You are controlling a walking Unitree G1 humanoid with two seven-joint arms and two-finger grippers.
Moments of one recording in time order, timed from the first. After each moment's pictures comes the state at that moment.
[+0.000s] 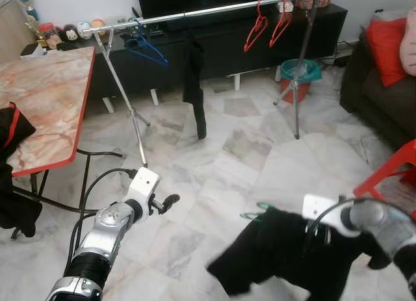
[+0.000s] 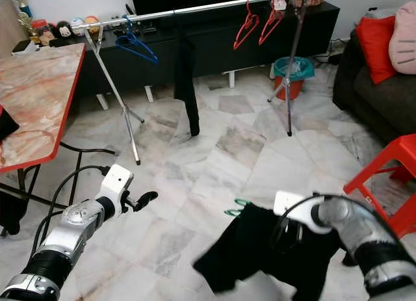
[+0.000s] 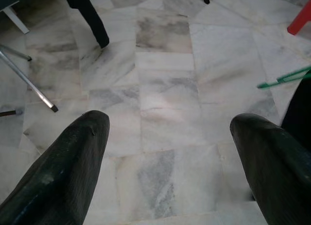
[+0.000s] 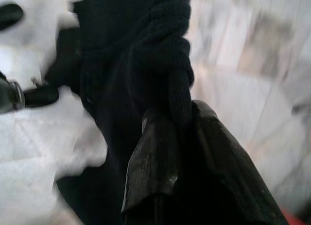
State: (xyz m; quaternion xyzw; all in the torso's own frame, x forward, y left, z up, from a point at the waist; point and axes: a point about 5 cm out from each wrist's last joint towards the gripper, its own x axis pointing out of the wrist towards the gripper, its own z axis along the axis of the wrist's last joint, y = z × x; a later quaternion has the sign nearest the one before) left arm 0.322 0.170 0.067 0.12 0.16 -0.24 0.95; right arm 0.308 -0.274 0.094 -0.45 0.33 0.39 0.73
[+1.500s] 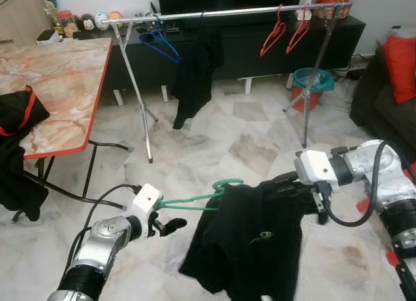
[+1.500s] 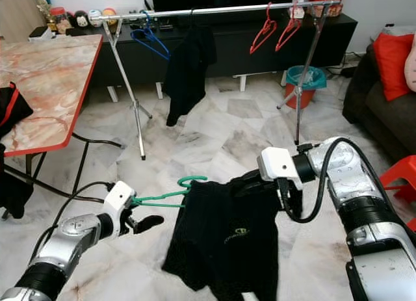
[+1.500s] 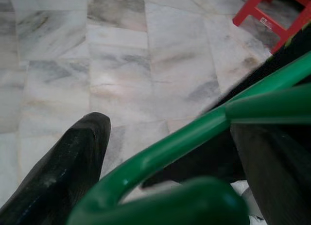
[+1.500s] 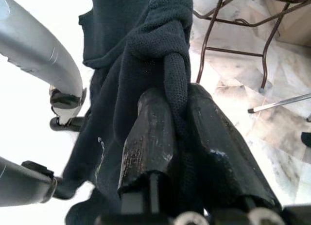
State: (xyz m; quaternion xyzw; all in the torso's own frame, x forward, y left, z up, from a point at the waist) left arm 0.295 0.171 0.045 0.07 0.23 -0.33 0.91; right arm 0.325 -0.203 0.175 -0.29 0.07 0.68 0.67
